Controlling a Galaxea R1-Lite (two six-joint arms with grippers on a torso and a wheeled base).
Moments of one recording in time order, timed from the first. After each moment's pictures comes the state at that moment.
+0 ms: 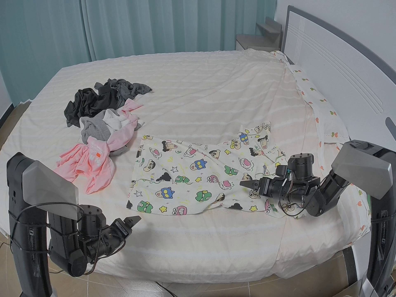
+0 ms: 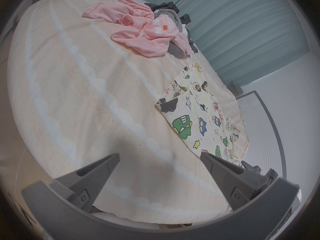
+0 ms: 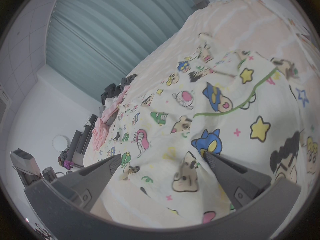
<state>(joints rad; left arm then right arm) -0.25 2.34 -0.19 -1.55 -0.04 -0.97 0.29 2.39 -1.00 -0.91 0.37 0.49</state>
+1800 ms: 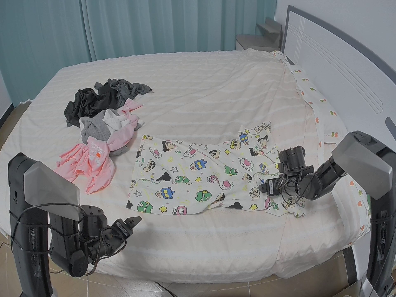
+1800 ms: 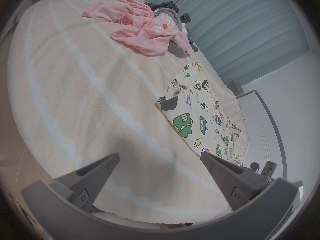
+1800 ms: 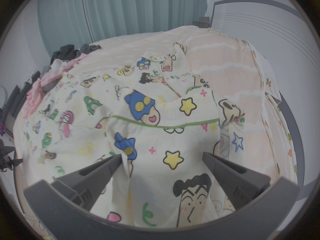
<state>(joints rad) -0.26 2.35 -0.19 -1.55 -0.04 -0.97 0.29 2.41 -1.23 -0.44 -0.22 0.09</state>
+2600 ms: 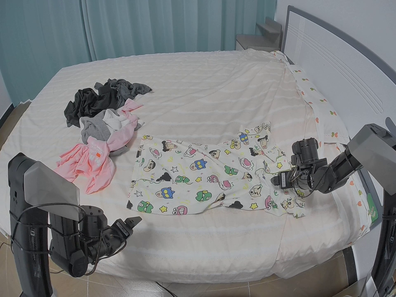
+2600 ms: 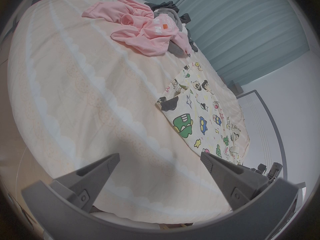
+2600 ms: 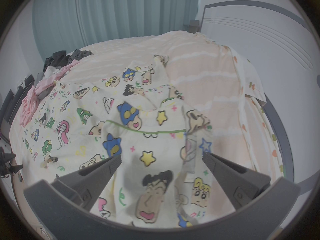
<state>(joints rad) -0.26 2.35 -0.20 -1.55 -0.04 -0.97 0.23 2.27 -1.13 -0.43 -0.23 0.09</state>
